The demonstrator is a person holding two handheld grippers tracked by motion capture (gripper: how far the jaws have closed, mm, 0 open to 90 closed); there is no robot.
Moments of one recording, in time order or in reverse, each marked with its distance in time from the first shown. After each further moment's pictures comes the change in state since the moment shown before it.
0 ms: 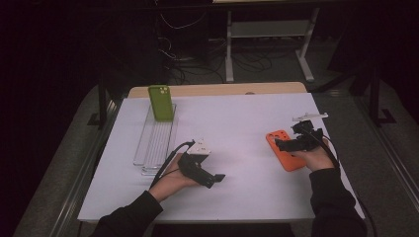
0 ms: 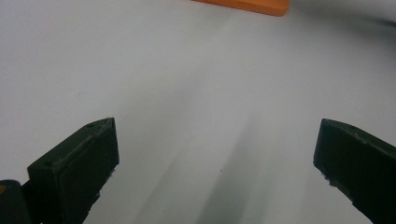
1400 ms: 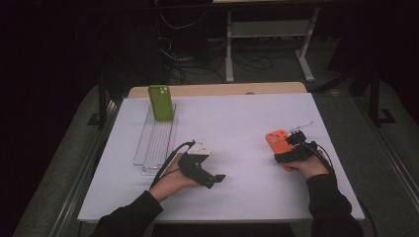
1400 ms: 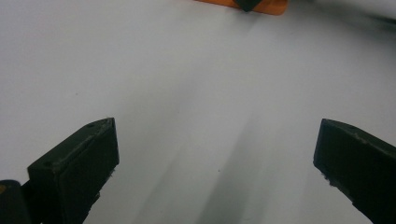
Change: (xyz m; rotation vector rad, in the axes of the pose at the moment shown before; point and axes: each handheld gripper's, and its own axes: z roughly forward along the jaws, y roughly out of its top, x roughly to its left) left arm -0.002 0.000 0.001 0.001 -0.007 -0.021; right arm 0.006 -0.027 0.029 0.226 -0.023 -0.003
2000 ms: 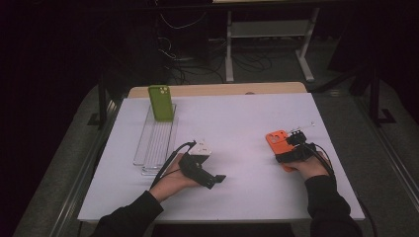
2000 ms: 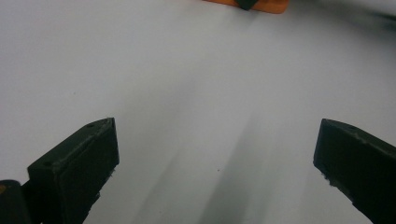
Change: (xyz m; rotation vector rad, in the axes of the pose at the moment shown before) left arm 0.000 0.000 0.001 0.015 -0.002 0.016; right arm 0.002 -0.001 -0.001 0.018 -0.008 0.036
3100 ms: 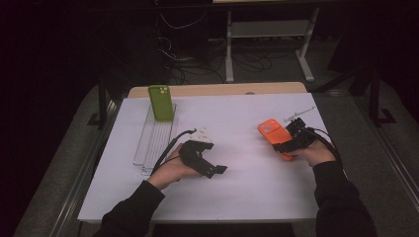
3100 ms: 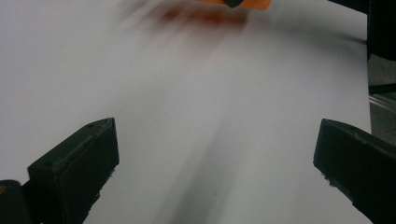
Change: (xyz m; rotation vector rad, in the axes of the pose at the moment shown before) left arm 0.014 0.034 -0.008 0.007 -0.073 -0.002; right arm -0.008 0.036 -0.025 -0.067 0.153 -0.193
